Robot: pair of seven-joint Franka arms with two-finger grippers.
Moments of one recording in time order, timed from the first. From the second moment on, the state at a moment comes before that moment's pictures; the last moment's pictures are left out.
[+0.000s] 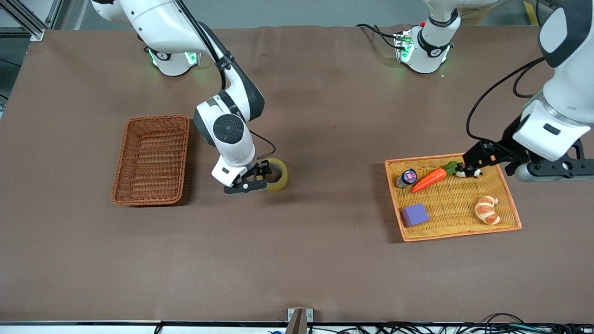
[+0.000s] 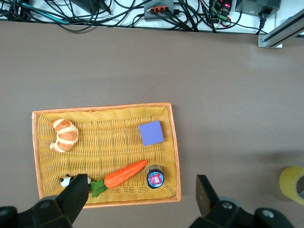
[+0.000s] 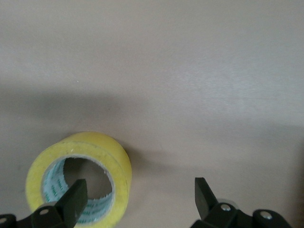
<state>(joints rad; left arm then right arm) -0.03 0.16 -0.19 -1.47 0.02 1.83 -0.24 0.64 0.57 -0.06 -1.73 -0.02 2.31 0.42</state>
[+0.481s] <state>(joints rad) -0.07 -0.04 -0.14 -1.68 0.02 1.86 -0.24 0.67 0.63 -0.06 -1.80 -0.02 2.47 0.42</state>
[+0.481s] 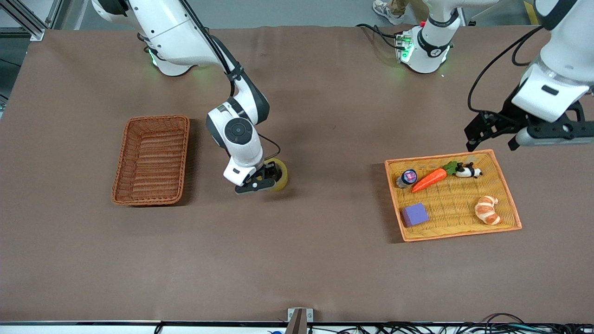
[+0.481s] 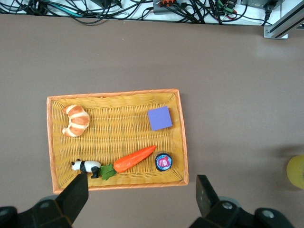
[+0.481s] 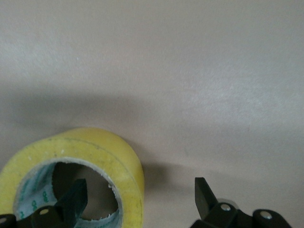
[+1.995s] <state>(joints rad) -0.10 -0.06 -0.04 -1.78 -0.05 1.83 -0.12 0.43 0.40 -0.04 -1.75 -0.02 2.09 0.21</state>
